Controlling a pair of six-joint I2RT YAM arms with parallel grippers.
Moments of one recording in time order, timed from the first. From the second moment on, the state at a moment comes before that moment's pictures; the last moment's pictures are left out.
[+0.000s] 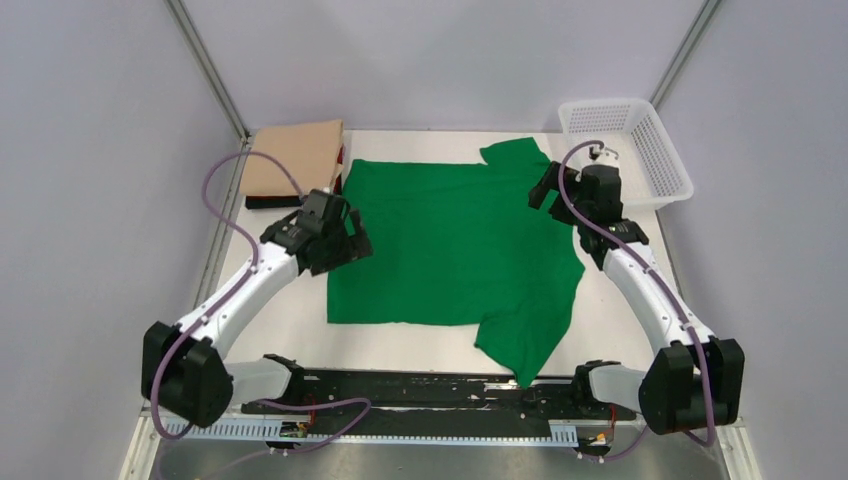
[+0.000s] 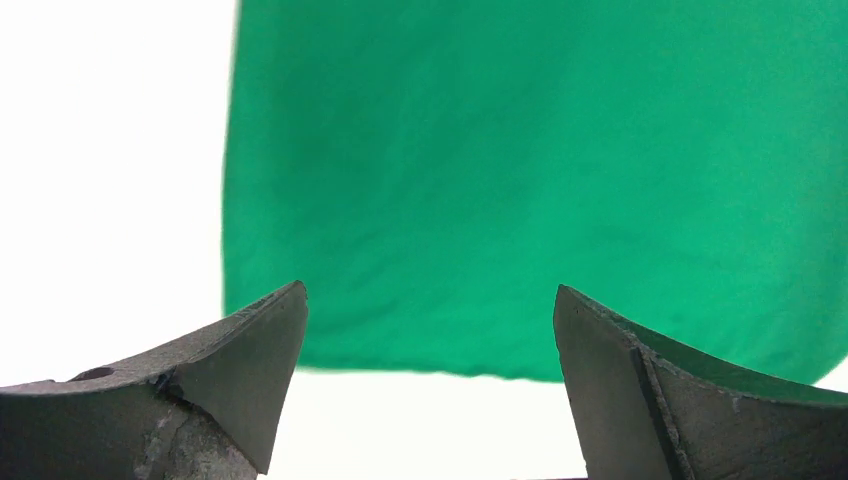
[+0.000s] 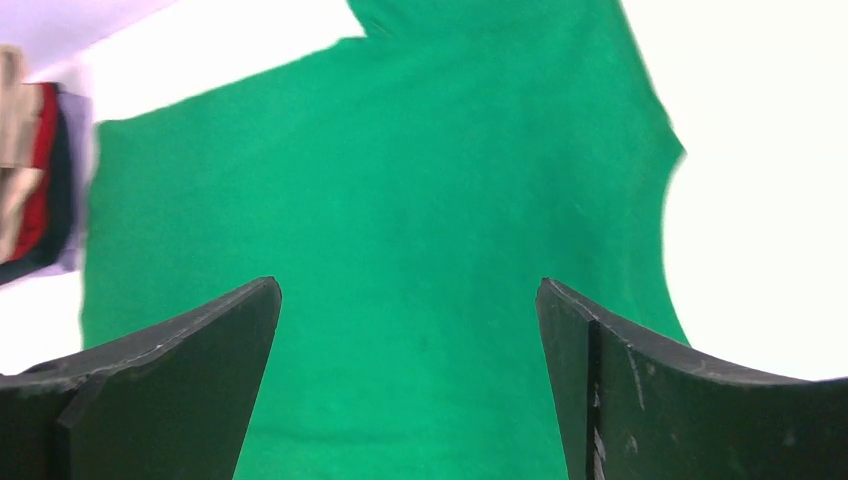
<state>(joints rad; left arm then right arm) -0.41 1.32 1.06 -0.68 -0.10 -0.67 0.15 1.27 1.02 -0.23 0.01 0.46</state>
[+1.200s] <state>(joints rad) -0.37 1.26 0.61 -0.76 -0.20 -1.06 0.11 1.13 0.82 -0.39 0.15 0.54</state>
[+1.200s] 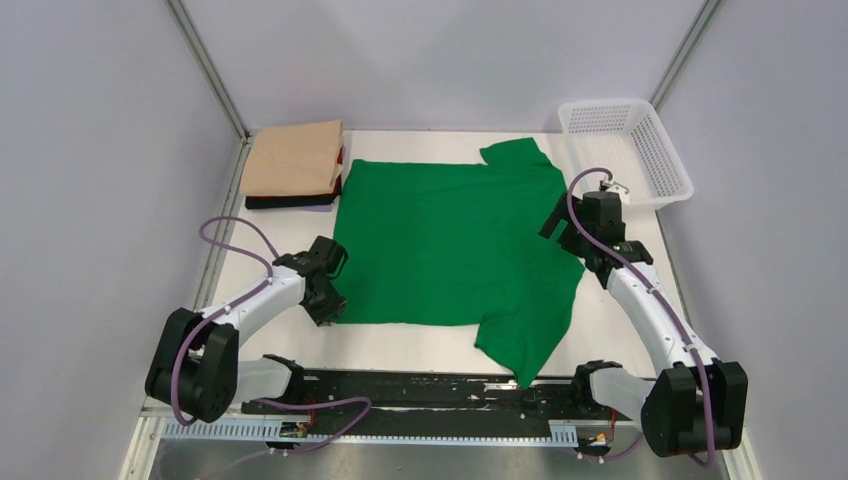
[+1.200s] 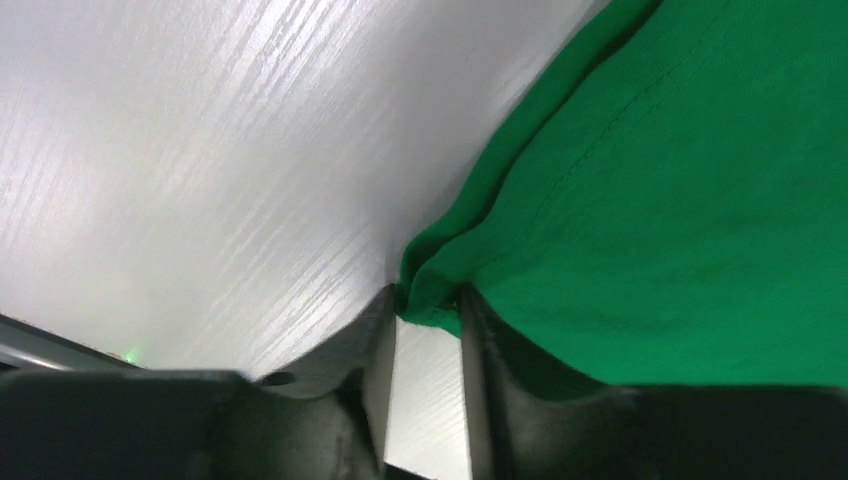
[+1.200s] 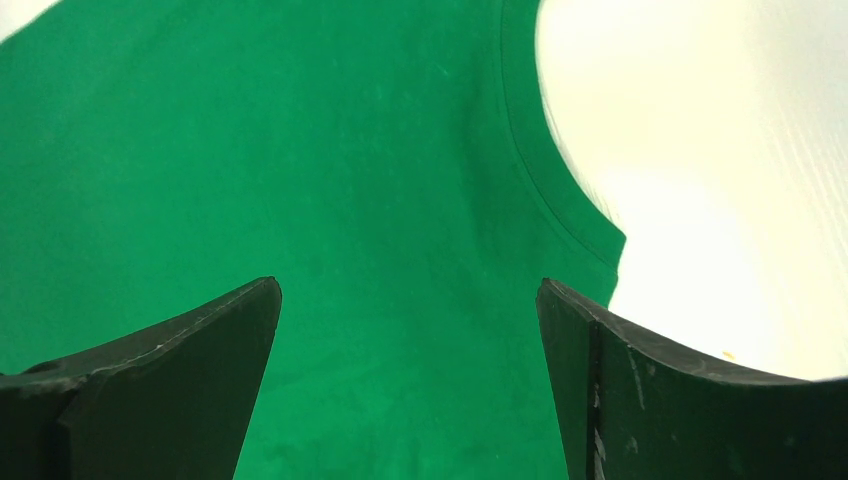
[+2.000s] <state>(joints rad) -0.35 1.23 0.64 -0.67 -0.24 -0.95 0.63 1.23 0.69 -0.91 -0.06 0.77</state>
